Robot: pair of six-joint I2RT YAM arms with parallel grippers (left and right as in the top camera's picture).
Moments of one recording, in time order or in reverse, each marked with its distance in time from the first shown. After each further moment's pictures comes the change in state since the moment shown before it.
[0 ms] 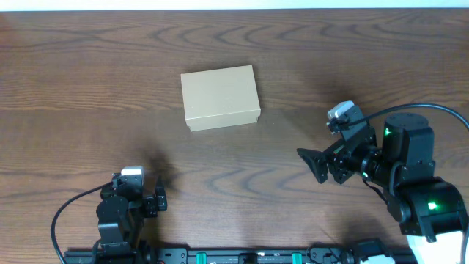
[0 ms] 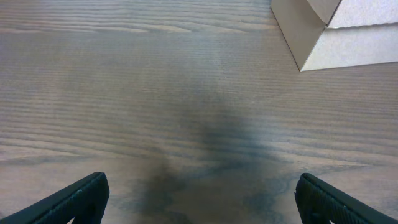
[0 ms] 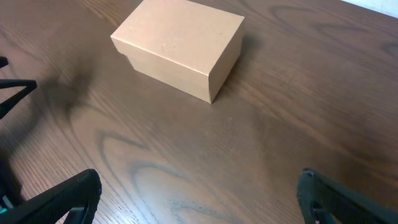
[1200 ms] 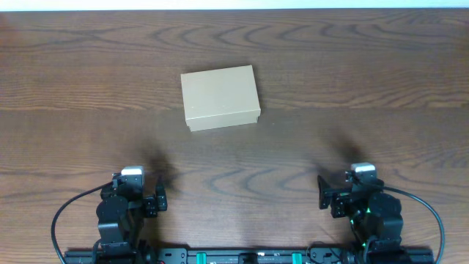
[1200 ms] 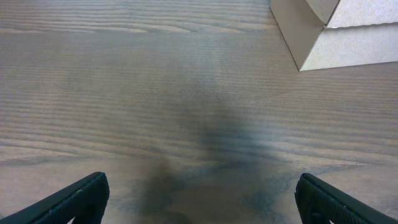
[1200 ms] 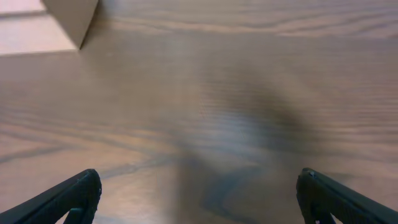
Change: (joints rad) left arm 0.000 -0.001 0.000 -0.001 0.003 0.000; right arm -0.070 -0.826 -0.813 0.167 0.396 0.288
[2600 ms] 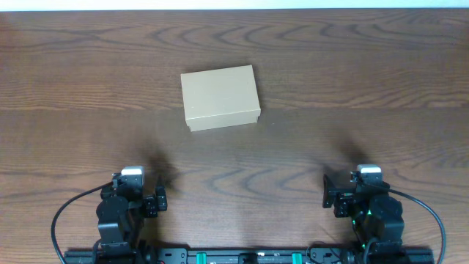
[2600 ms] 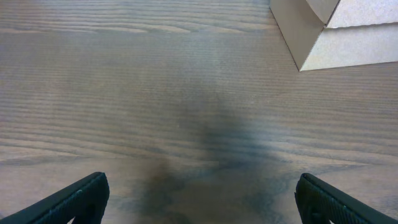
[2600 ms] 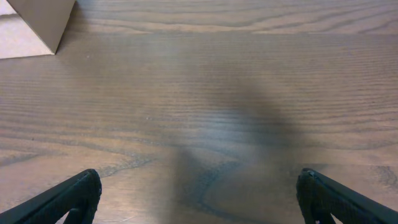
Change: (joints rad) left arm 0.000 0.000 0.000 0.000 0.000 0.000; right arm -0.010 -0.030 0.000 -0.032 0.061 0.009
